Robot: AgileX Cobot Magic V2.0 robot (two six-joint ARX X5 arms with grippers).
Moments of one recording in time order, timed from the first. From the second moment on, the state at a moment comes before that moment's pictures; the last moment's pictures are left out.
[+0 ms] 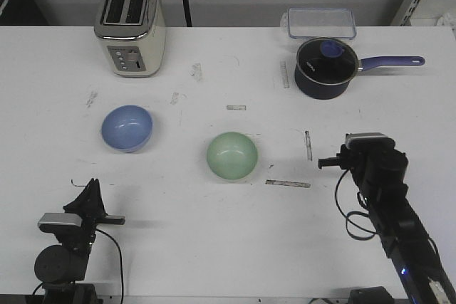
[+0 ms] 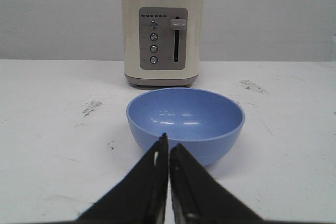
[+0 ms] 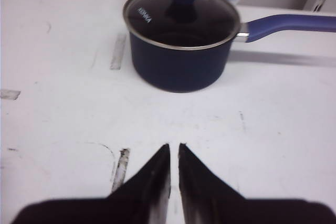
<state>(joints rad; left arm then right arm) -0.03 0.01 0.03 0.15 0.00 -0.02 0.11 0.96 0.72 -0.17 0.06 0.01</state>
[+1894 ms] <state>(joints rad) -0.03 0.01 0.03 0.15 0.00 -0.02 0.06 0.16 0.39 -0.12 0.05 0.01</state>
